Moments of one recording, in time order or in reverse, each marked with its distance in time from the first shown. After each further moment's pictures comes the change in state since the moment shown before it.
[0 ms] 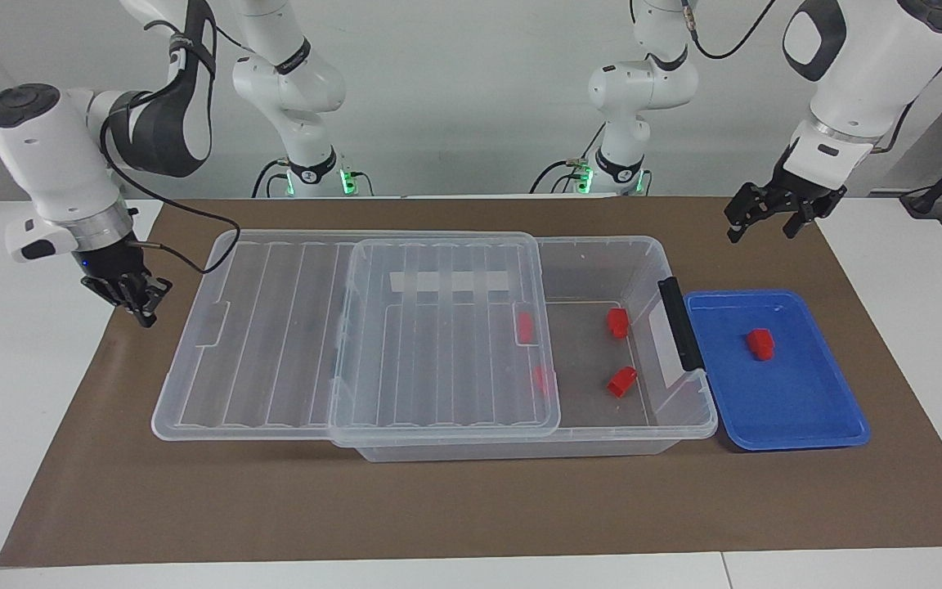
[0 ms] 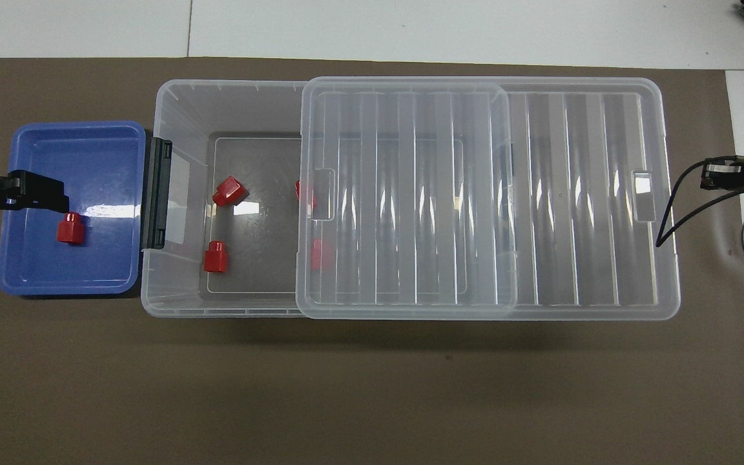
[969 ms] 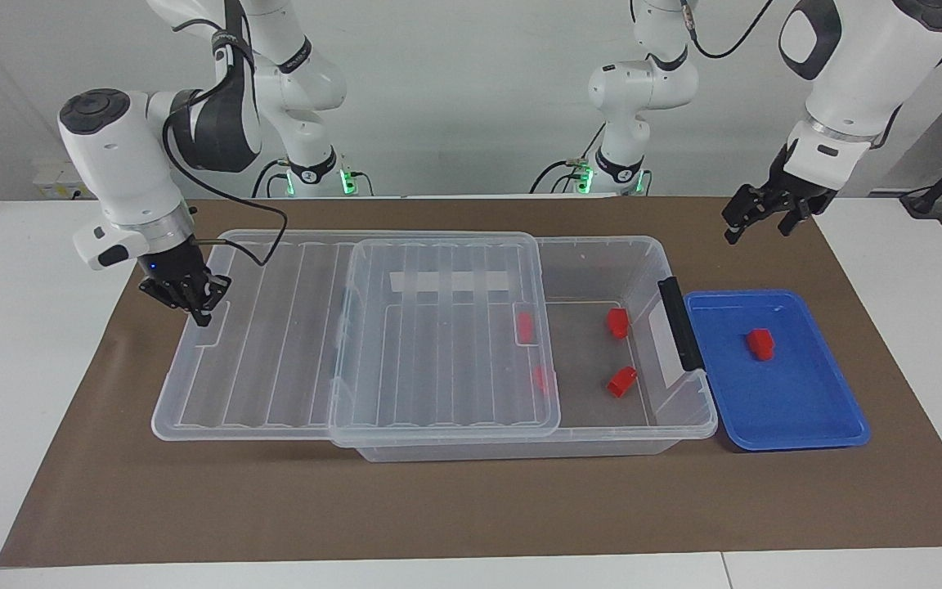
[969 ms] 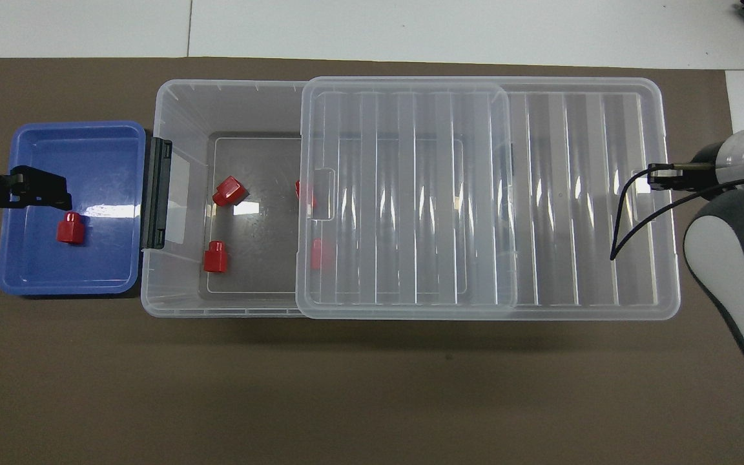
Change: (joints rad) left arm -0.007 -0.002 0.011 0.000 0.000 0.000 -0.040; right arm 0.106 -0.020 0.008 -0.007 0.000 -0.020 -0.007
